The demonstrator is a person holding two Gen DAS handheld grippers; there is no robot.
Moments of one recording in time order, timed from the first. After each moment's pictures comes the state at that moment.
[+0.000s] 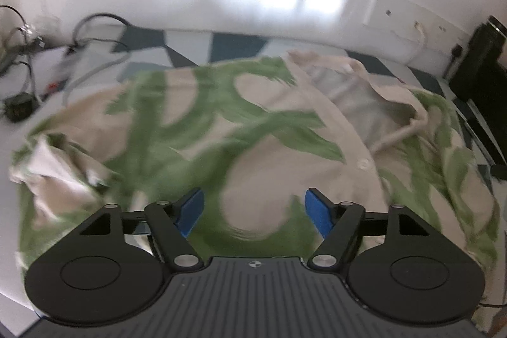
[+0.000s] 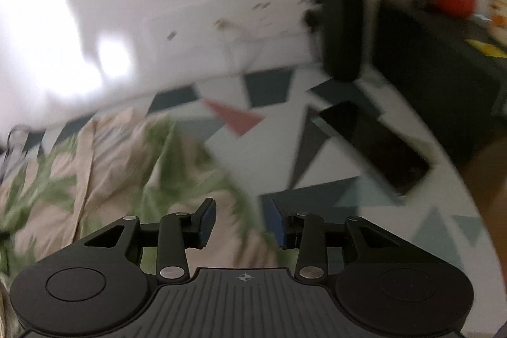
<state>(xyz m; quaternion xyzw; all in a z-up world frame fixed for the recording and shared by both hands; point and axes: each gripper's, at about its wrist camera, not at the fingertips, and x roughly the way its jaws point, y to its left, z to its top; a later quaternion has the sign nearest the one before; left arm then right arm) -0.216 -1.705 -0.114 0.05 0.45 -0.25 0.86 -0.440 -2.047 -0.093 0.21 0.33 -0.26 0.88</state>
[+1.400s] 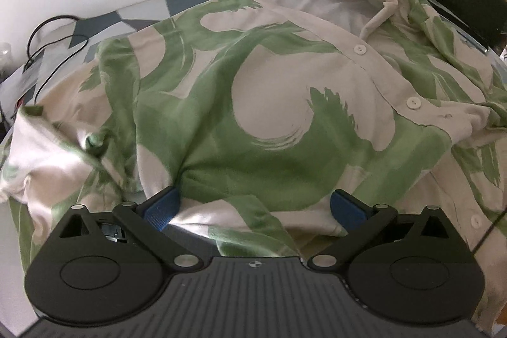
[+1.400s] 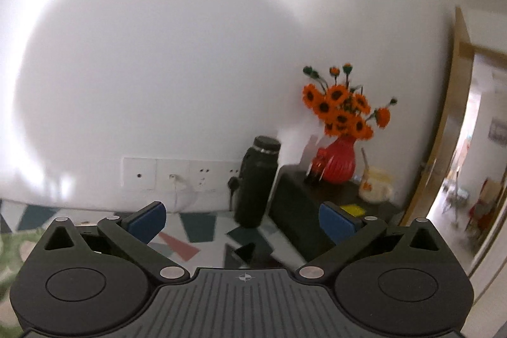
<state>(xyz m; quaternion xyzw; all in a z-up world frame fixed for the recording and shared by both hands) -0.238 -1.650 -0.178 0.19 0.44 -0.35 0.81 -0.462 -1.889 0.069 0.02 0.19 -0.44 0.88</state>
